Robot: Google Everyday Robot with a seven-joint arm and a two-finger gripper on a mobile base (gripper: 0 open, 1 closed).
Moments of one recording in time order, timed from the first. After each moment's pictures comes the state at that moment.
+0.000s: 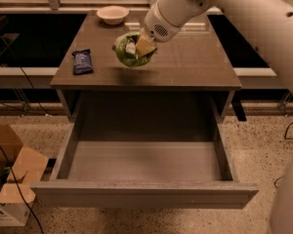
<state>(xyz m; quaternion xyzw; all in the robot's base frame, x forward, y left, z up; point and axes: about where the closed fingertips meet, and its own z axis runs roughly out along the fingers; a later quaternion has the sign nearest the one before) 0.678 0.010 0.925 -0.59 0.74 0.11 0.32</state>
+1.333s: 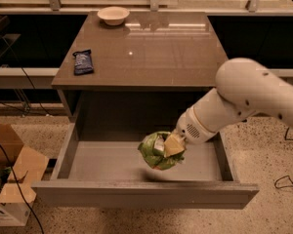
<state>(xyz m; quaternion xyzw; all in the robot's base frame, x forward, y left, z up) 0.463 -0.061 0.757 -0.42 0.86 0.25 0.15</state>
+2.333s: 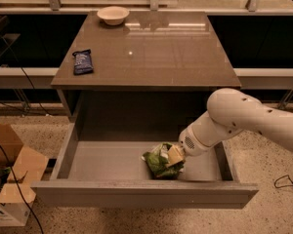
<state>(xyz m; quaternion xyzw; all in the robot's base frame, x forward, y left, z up) 0.490 -0.093 0.659 -0.31 0.92 0.22 0.11</state>
